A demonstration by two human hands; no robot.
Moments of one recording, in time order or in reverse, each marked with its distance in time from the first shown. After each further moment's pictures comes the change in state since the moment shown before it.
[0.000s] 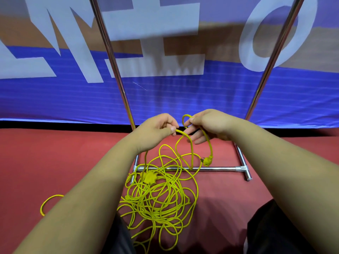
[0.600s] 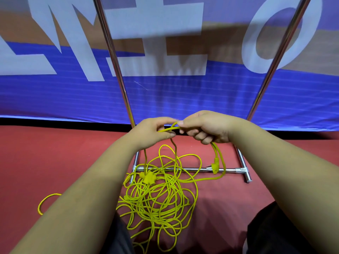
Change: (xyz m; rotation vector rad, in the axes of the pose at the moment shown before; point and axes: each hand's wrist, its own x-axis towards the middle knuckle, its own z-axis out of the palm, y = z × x) left_hand 0.008 -0.021 -0.013 0.287 0.027 -0.024; right_hand -0.016 -0.018 0.010 -0.049 -0.265 -0.069
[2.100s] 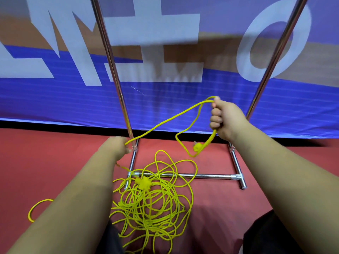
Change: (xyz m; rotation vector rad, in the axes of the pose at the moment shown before) left_hand -0.006 -0.119 -0.018 0.488 0.027 -0.569; right_hand 0.002 0.012 -0.052 0.798 0.596 -0.216
